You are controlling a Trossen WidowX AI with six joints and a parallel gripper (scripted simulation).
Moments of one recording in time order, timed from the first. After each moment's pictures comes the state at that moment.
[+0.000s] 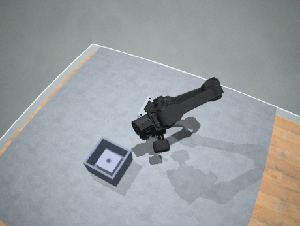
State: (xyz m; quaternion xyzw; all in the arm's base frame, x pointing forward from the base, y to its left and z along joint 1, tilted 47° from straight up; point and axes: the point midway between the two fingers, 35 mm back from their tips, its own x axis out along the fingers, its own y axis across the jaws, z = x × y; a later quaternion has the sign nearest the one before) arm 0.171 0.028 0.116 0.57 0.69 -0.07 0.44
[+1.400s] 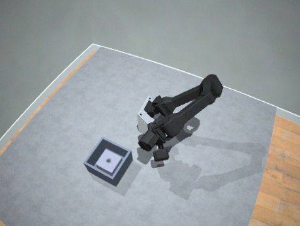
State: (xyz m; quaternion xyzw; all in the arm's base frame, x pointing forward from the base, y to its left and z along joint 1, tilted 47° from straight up) arm 0.172 0.084 0.064 0.56 0.70 -0.07 0.44
